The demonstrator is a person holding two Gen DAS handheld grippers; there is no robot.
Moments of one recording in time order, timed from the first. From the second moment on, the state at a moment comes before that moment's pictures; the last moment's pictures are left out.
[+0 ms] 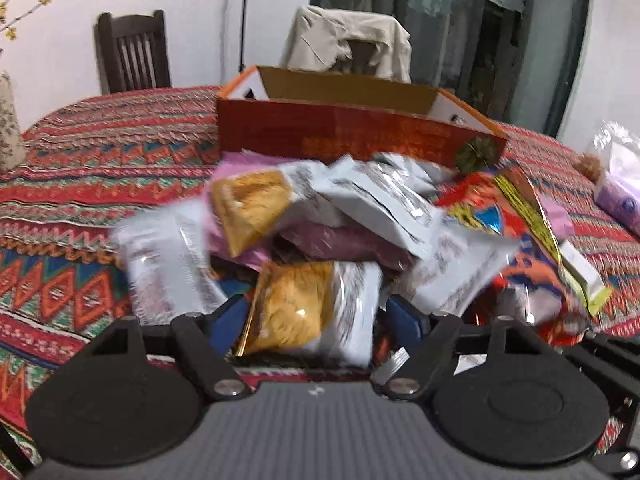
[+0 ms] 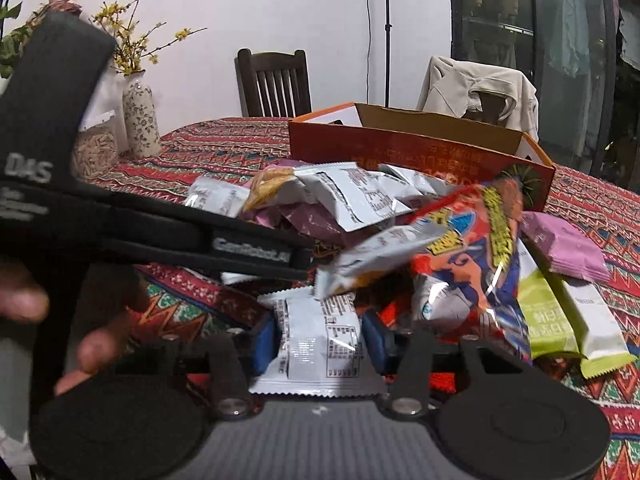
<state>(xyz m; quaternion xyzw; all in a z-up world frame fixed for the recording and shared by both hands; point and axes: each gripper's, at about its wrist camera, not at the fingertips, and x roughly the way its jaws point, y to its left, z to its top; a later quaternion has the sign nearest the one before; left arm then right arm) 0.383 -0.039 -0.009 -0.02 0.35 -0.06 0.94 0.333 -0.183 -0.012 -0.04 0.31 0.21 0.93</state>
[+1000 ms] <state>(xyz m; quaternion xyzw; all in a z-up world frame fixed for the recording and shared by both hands) 0.263 0.038 0.037 -0.07 0.28 -0.03 0.96 0.266 -0.192 0.007 -0.02 0.30 0.21 0.93</state>
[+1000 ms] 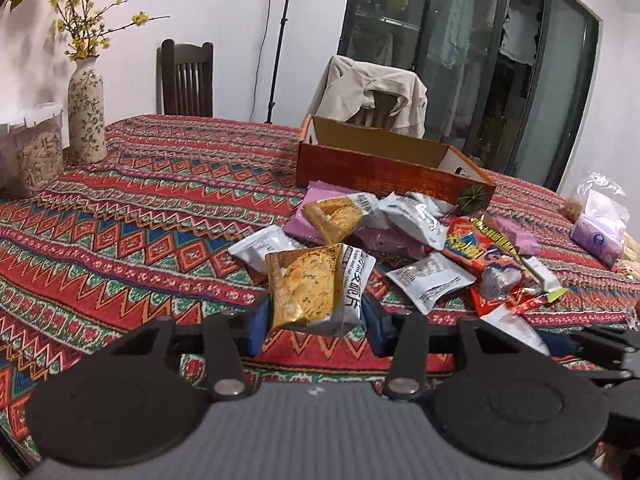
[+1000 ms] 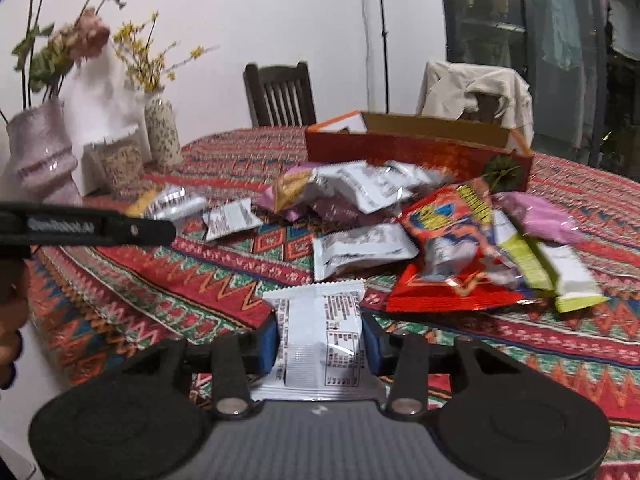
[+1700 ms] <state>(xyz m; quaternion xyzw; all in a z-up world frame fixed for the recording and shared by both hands) 0.500 0.038 0.106 -0.05 0.28 -0.13 0.95 0.404 -0.276 0.122 0.03 0.19 0.17 0.97</state>
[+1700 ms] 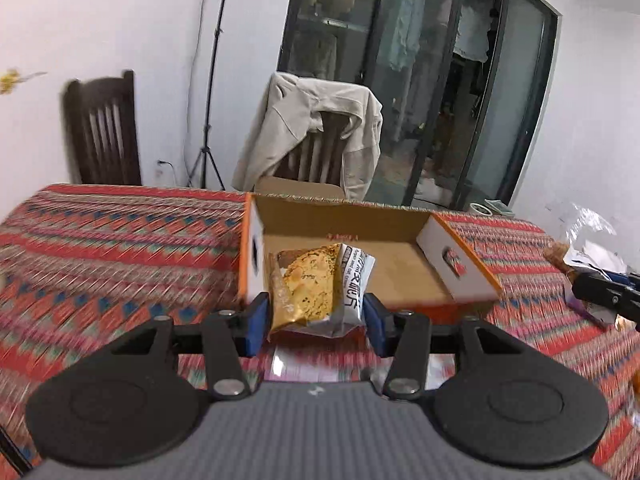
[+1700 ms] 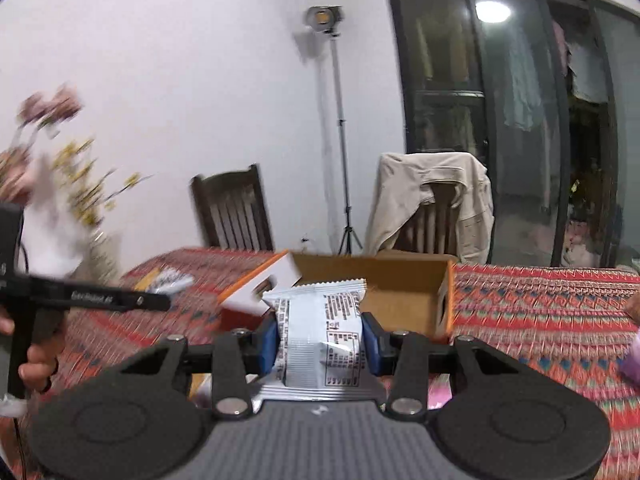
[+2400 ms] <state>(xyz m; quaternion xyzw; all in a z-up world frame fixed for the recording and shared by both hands) 0.751 -0.012 0.037 0.04 0.38 -0.10 0.92 0.764 -0.261 0.023 -0.06 0.40 0.05 0.91</state>
